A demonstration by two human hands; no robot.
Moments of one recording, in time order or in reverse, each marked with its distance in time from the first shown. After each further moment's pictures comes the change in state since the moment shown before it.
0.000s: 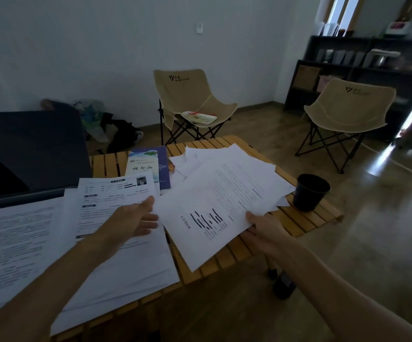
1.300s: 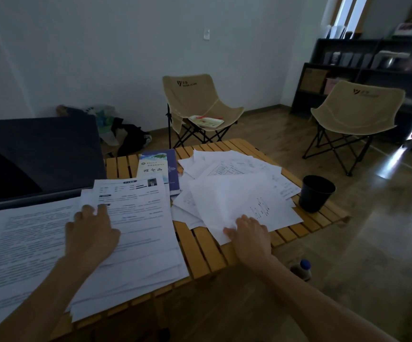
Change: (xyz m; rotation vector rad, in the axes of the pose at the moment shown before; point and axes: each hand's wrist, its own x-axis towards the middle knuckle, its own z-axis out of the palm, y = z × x) left_hand -0.020 -0.040 -0.060 1.235 0.533 0.022; right_hand 0.002 0.052 0.023 -1.667 0.207 -0.598
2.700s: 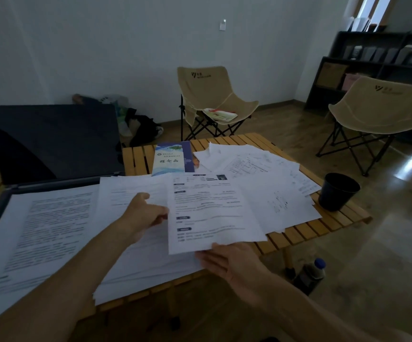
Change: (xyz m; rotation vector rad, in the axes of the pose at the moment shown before) left_hand 0.016 0.041 -0.001 -1.363 -0.507 -0.258; right_hand -0.075 -0.079 -0.031 1.725 -0.636 0.459
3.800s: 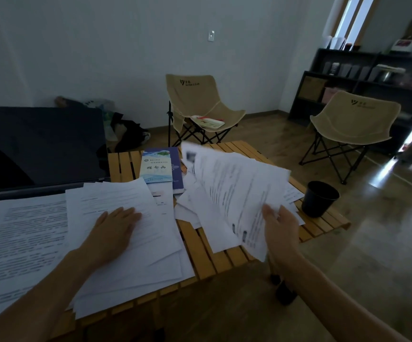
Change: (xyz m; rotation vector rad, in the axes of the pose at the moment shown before) left_hand 0.034 -0.055 -0.050 1.289 0.081 0.532; right_hand 0.012 -0.066 -0.070 -0.602 0.669 -0.688
